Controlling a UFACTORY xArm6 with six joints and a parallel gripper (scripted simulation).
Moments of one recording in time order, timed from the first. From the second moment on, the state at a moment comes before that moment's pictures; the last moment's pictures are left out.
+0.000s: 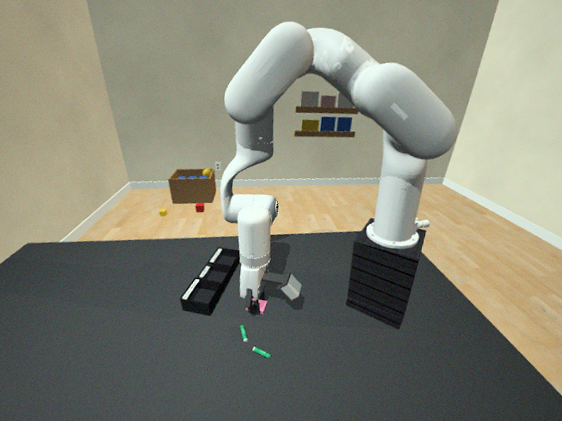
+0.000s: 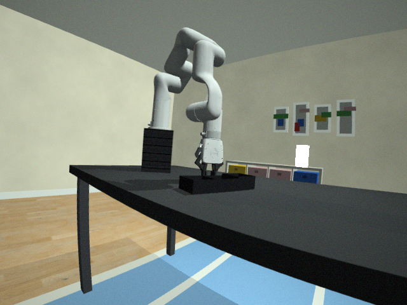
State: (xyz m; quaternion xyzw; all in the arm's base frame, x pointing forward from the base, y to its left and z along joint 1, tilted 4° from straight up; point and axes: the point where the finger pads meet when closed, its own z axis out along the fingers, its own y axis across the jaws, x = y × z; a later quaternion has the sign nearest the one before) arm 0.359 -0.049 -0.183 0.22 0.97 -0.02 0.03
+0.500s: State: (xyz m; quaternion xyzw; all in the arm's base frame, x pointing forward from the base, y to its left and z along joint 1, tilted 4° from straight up) arm 0.358 -0.048 -0.150 0.22 0.97 -0.02 0.04
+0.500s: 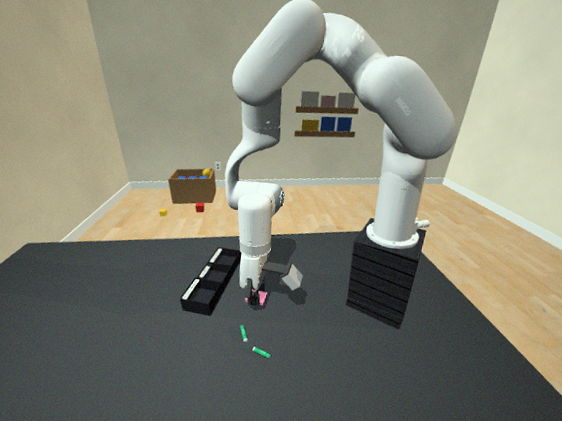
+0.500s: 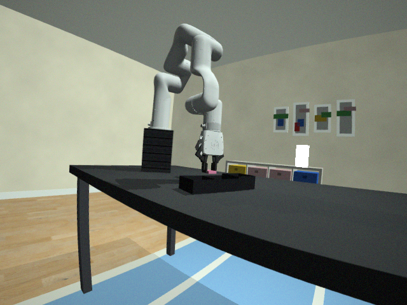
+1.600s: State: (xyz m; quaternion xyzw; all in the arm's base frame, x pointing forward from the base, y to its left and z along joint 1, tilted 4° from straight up) arm 0.358 -0.052 -0.117 0.22 0.97 -0.02 0.03
